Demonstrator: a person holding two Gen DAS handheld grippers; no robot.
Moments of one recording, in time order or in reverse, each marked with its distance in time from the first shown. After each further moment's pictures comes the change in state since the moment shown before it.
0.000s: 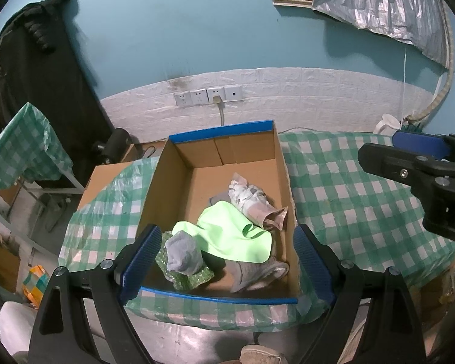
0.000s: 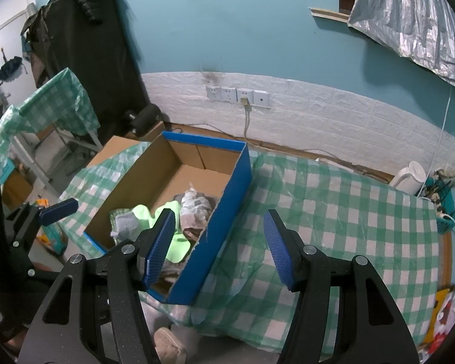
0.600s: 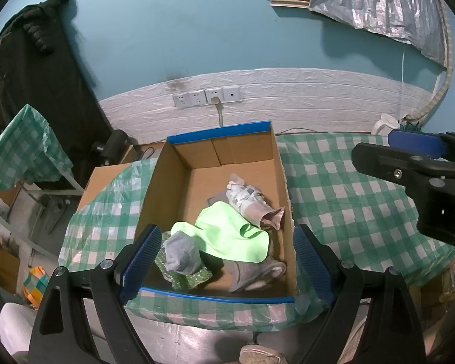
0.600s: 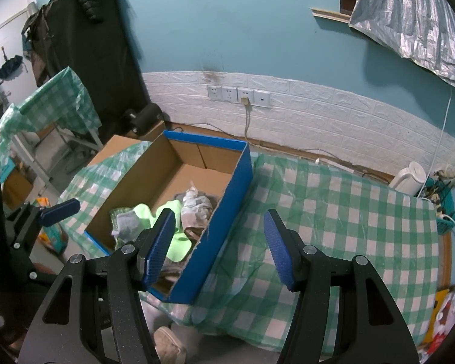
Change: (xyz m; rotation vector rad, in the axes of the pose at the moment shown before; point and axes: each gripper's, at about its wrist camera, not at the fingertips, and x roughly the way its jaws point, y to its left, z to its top) left arm -0.001 -0.002 0.000 0.002 -0.003 -0.002; right arm -0.002 0.005 0.001 -0.005 0.002 0.002
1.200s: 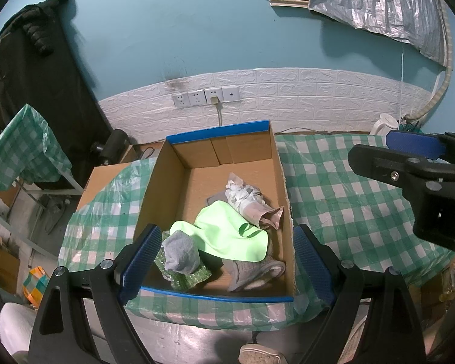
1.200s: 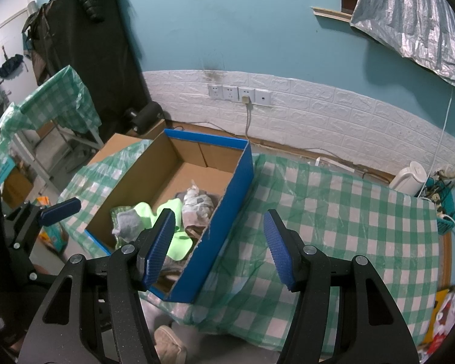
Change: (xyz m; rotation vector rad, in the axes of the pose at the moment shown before) left arm 0.001 -0.001 -0.001 -0.002 0.002 0.000; right arm 0.000 0.002 0.000 0.001 0.001 0.001
